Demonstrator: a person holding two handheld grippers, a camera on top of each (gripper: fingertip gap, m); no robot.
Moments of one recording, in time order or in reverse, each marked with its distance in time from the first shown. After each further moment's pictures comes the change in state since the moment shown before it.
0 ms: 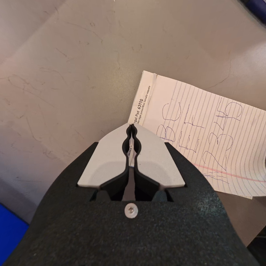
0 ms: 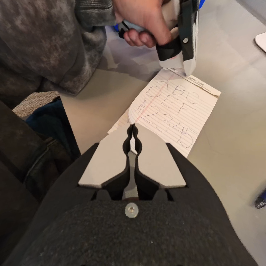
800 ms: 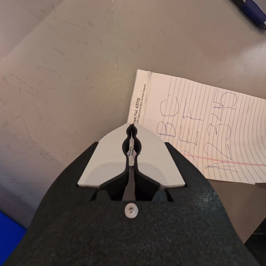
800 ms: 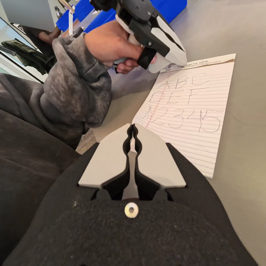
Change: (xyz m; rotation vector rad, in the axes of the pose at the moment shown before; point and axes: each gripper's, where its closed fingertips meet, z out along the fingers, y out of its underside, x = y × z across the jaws) left arm 0.001 0.000 0.000 0.007 0.027 -0.009; right arm 0.015 -0.007 -0.016 0.205 -0.242 0.524
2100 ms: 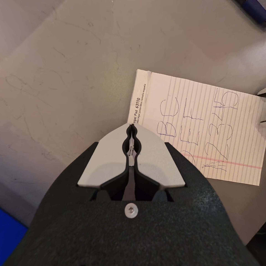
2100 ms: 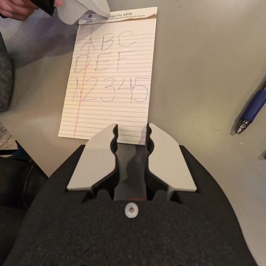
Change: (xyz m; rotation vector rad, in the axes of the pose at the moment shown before) left arm 0.000 0.000 0.000 0.000 -0.011 0.011; right arm 0.088 0.030 -0.022 -0.256 0.458 -0.061
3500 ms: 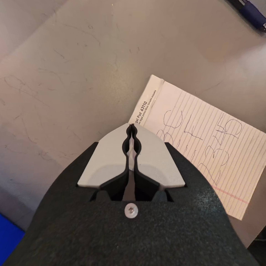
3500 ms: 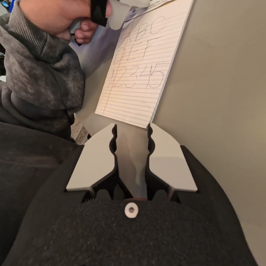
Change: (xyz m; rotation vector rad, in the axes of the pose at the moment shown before) left arm 0.002 -0.001 0.001 0.018 -0.006 -0.011; right arm -0.057 0.019 -0.024 0.054 -0.350 0.275
